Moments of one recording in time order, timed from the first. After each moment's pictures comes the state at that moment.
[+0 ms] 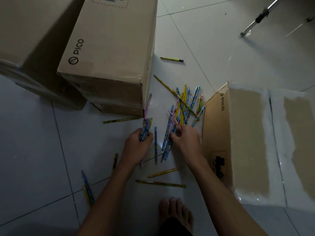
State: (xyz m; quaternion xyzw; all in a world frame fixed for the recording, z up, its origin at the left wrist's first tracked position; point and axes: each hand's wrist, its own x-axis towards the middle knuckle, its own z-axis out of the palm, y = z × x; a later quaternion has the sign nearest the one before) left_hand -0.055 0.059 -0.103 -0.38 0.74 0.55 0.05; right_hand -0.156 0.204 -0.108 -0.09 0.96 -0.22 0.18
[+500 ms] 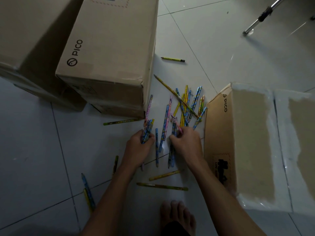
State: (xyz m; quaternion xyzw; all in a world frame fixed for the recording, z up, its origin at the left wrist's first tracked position) left_hand -0.058 0.059 -0.106 -0.39 0.74 0.55 0.05; right_hand -0.154 0.202 -0.113 -0.06 0.95 -0.25 0.19
